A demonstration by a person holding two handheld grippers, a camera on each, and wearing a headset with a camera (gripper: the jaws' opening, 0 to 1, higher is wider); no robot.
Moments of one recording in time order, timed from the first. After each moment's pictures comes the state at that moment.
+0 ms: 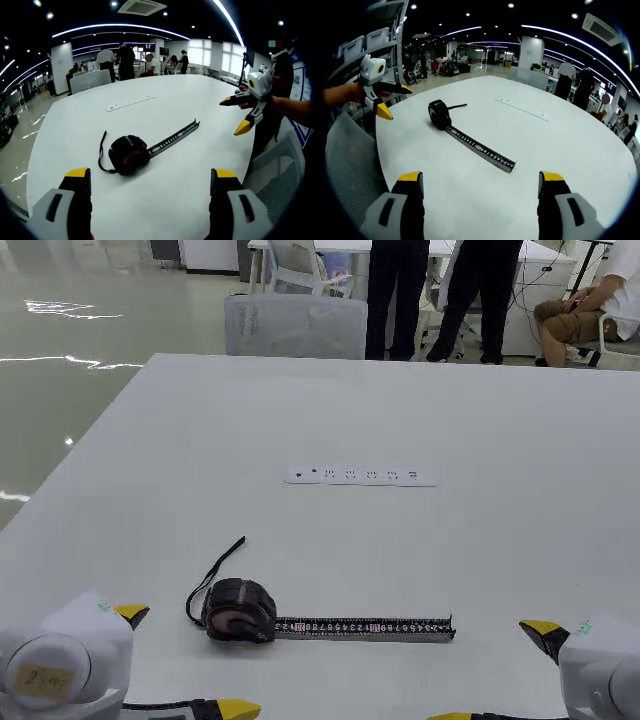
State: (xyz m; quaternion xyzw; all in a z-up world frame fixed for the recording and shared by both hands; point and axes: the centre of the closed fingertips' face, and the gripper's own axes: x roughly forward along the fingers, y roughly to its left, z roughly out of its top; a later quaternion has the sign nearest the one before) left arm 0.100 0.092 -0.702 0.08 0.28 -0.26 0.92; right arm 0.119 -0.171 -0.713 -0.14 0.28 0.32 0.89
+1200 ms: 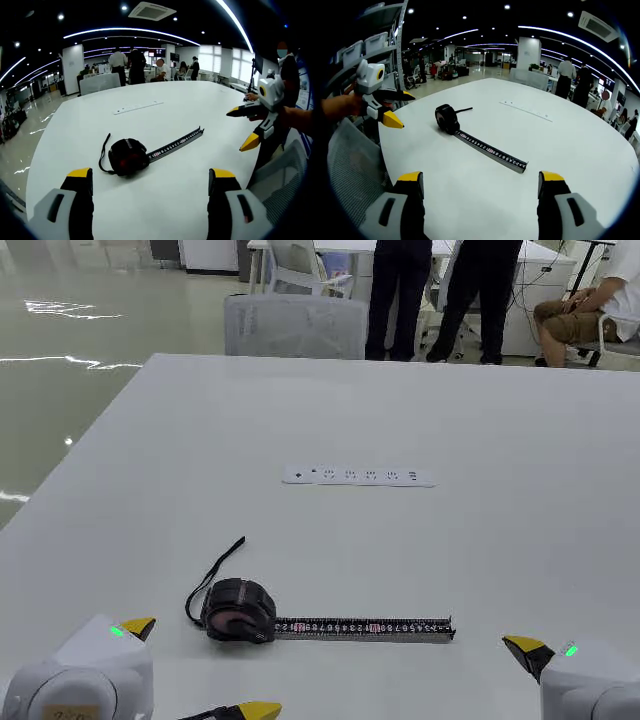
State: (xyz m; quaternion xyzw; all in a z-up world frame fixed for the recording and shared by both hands) left arm 0.099 0.085 -0.699 0.07 0.26 -0.22 0.94; right arm 0.104 -0.150 -0.710 -0.12 0.28 0.32 0.90
